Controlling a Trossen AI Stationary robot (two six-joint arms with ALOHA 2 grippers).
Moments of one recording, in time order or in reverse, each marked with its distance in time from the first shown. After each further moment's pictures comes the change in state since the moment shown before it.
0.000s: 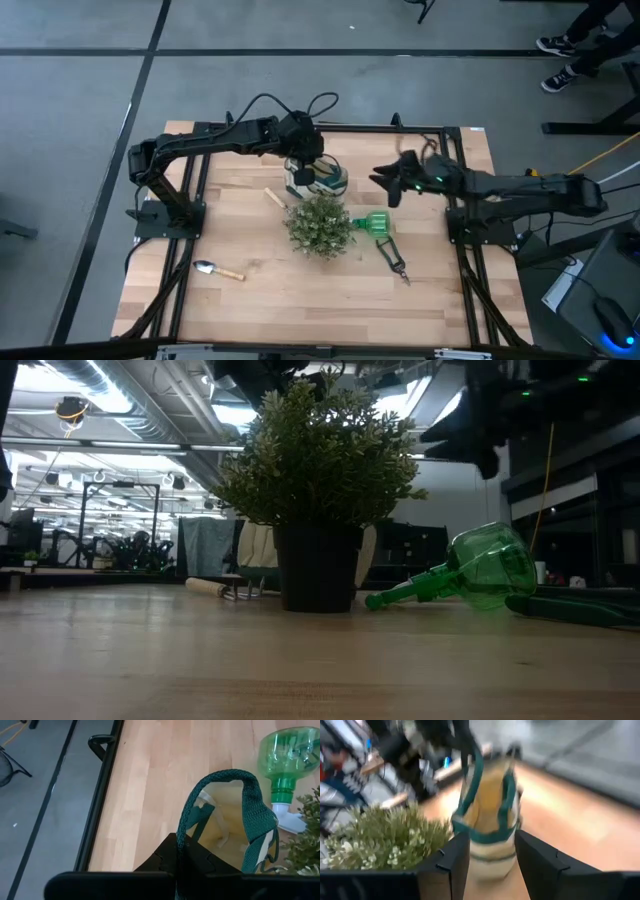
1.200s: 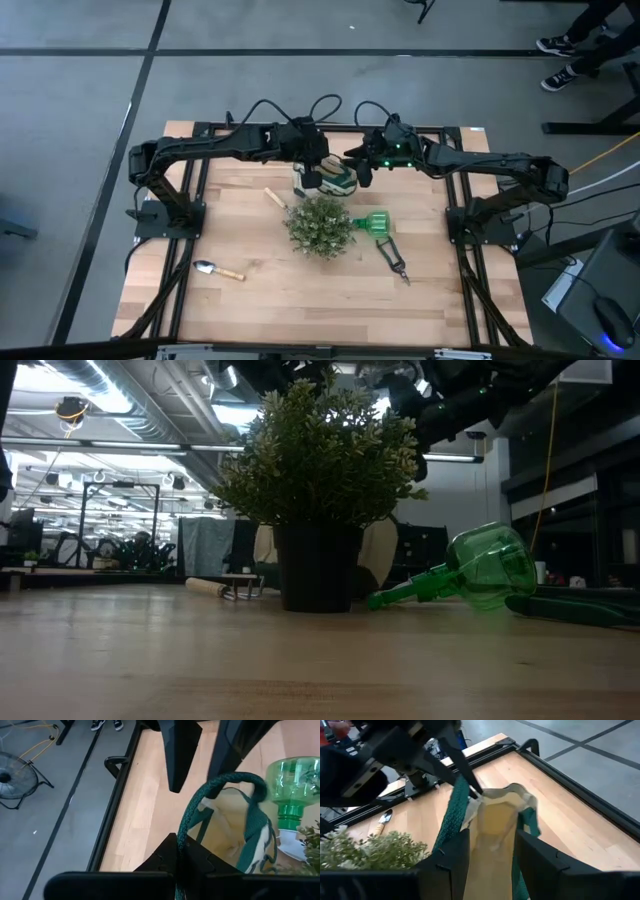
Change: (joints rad) left arm -0.067 0.000 0.000 0.095 -0.109 -0.050; right arm -0.180 0.427 0.345 -0.002 -0.278 -0.171
